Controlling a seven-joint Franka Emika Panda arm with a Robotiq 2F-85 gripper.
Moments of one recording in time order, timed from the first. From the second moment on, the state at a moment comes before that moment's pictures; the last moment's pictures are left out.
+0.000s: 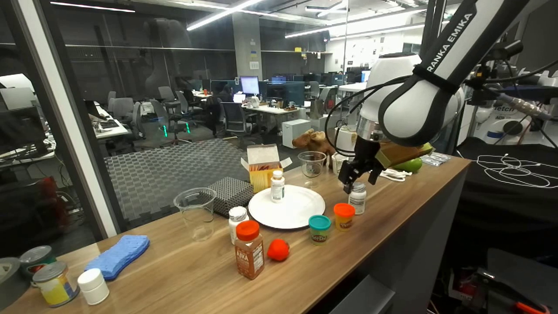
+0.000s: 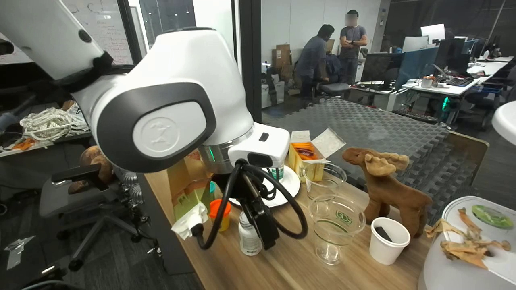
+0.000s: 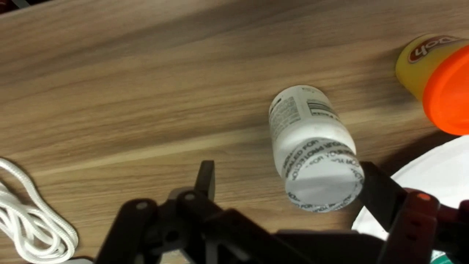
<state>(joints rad) -0.01 0.18 -0.25 -2.48 -0.19 2.88 0.28</state>
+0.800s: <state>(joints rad) 0.02 0.17 -0.24 -2.47 -0.27 2.80 0.41</state>
